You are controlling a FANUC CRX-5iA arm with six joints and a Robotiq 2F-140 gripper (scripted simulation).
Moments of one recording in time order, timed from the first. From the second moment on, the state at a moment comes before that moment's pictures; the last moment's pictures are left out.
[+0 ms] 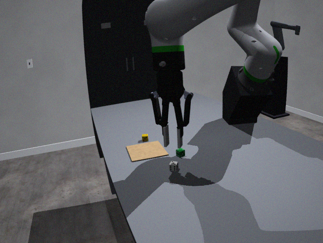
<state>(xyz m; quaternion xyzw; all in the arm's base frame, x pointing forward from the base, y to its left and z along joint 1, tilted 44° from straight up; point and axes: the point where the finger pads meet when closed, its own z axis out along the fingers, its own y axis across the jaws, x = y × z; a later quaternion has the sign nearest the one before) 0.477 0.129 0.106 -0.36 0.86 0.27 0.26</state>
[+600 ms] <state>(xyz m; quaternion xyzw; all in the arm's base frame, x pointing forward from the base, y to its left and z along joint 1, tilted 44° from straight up) 0.477 0.130 0.105 -0.36 0.85 0.27 0.26</state>
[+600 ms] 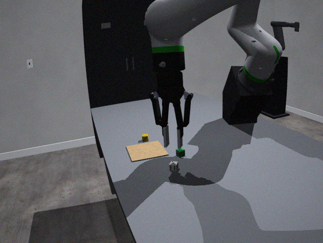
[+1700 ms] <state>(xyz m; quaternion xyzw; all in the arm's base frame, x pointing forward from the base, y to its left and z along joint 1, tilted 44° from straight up) 0.488 0.155 0.078 -0.36 0.85 0.27 0.26</state>
